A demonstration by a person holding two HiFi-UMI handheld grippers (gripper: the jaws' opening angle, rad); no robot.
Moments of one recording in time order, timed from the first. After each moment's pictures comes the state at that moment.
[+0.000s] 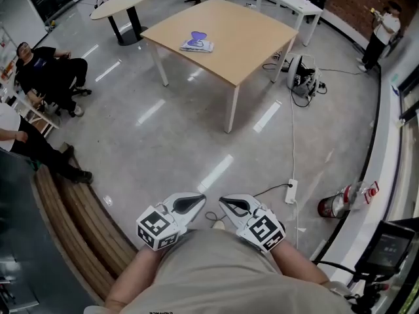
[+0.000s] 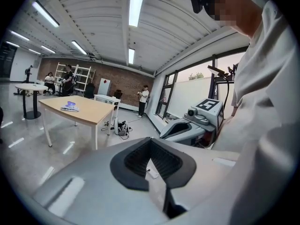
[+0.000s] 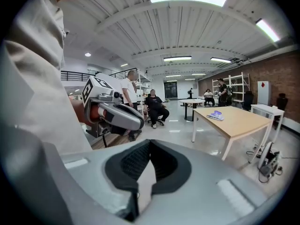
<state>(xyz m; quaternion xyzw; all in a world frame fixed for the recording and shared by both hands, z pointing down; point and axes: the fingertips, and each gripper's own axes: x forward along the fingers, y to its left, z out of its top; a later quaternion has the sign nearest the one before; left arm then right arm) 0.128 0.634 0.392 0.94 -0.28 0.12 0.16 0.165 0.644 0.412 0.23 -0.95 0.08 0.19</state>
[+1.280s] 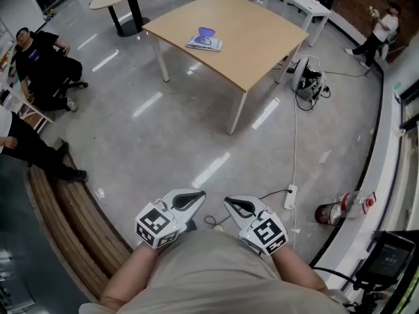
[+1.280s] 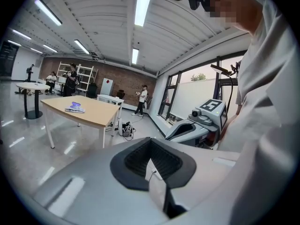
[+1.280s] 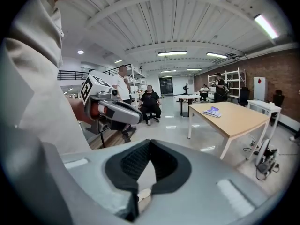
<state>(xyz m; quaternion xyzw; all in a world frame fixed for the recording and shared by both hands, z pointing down) 0.071 0.531 0.407 0.94 -0.28 0.12 0.17 0.125 0.549 0.430 0.26 -0.94 0.11 0.21</state>
